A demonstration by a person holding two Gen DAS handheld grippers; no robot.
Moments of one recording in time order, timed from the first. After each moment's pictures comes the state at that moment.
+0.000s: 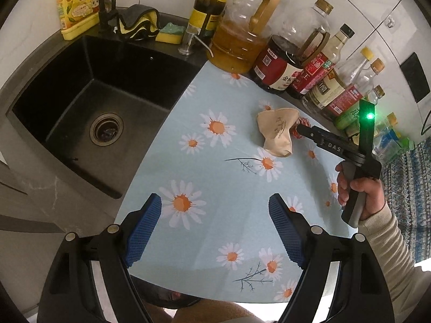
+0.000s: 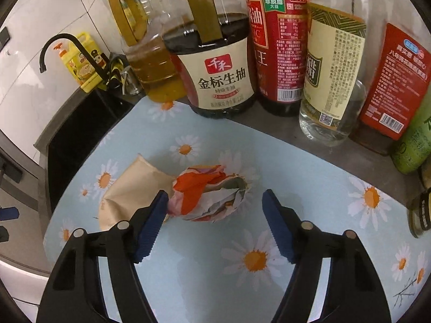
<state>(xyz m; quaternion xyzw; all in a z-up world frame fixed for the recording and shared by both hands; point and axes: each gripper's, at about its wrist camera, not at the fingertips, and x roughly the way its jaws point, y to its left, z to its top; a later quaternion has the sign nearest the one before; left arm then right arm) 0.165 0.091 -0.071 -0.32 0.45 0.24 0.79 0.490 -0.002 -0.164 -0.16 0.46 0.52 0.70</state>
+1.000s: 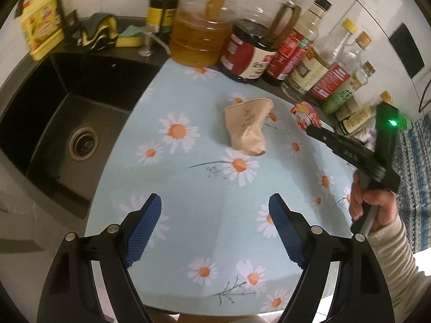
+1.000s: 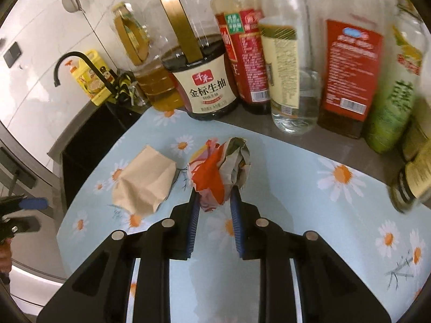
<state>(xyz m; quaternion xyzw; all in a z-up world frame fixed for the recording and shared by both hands) 0.226 0.068 -0.078 -0.28 0.48 0.20 0.81 0.491 -0.080 -0.135 -0.11 0.44 0.54 0.71</state>
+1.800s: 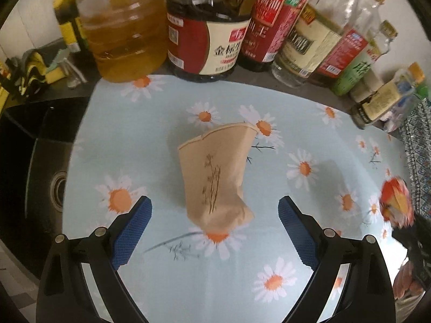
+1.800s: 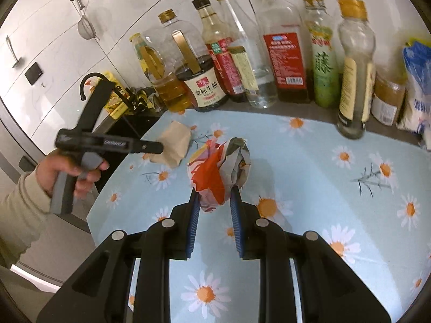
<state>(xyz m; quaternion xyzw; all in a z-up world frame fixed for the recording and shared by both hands) 0.361 0.085 -0.133 -0.21 0.55 0.16 0.79 0.452 -0.206 -0.112 -0.04 0.44 0.53 0.72</state>
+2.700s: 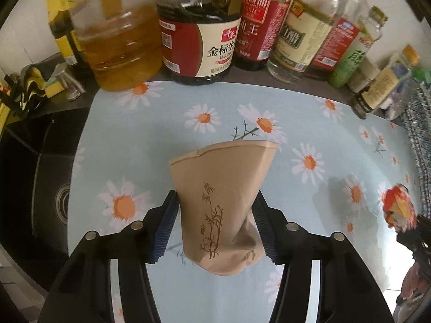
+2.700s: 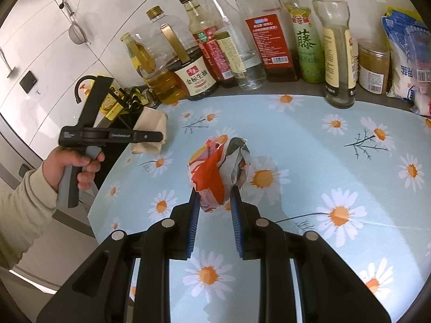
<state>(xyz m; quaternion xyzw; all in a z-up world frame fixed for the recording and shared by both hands) 0.349 0.074 -0.126 -0.16 0.54 0.15 0.81 0.433 -0.219 -0.119 -0.02 0.46 0.52 0.72</state>
